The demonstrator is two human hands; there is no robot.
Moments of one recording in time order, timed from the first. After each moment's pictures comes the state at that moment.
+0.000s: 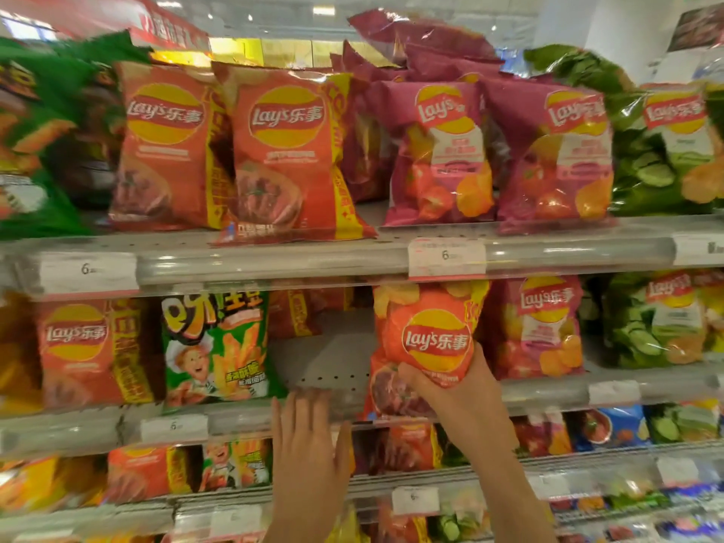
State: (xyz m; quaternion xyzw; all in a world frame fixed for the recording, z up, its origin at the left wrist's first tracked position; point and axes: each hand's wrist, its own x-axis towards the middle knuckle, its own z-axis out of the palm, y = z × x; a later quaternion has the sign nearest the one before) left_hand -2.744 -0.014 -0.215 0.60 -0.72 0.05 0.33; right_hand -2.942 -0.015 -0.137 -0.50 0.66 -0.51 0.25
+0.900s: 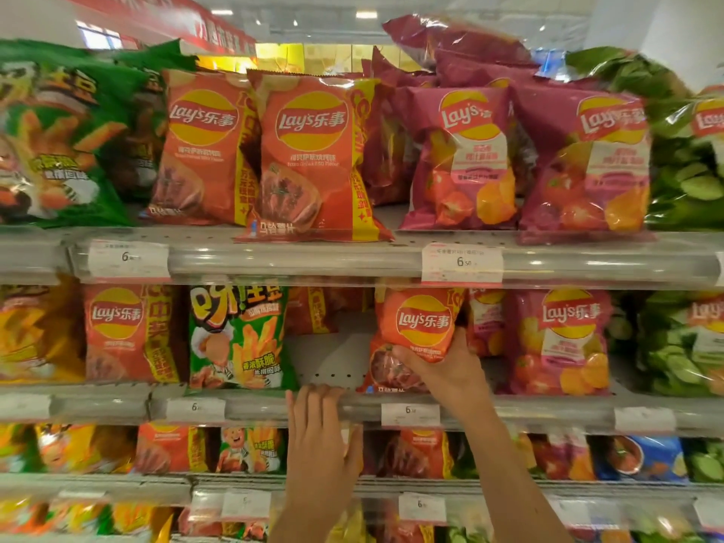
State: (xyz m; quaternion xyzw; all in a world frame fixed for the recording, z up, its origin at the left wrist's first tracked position) left_hand -2.752 -0.022 -0.232 0.61 -0.70 0.05 0.37; right_hand -2.943 -0.081 -0.143 -0.54 0.71 -0.38 0.26
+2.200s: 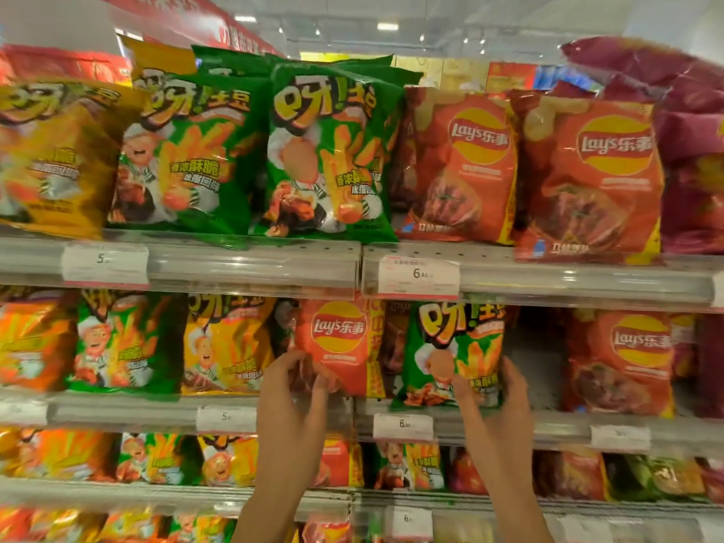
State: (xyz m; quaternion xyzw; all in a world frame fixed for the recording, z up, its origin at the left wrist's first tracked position) left_hand -2.427 -0.034 -0.158 0.57 -0.55 -0.15 0.59; right_hand -2.669 -0.047 -0.177 -0.48 0.64 -0.57 0.20
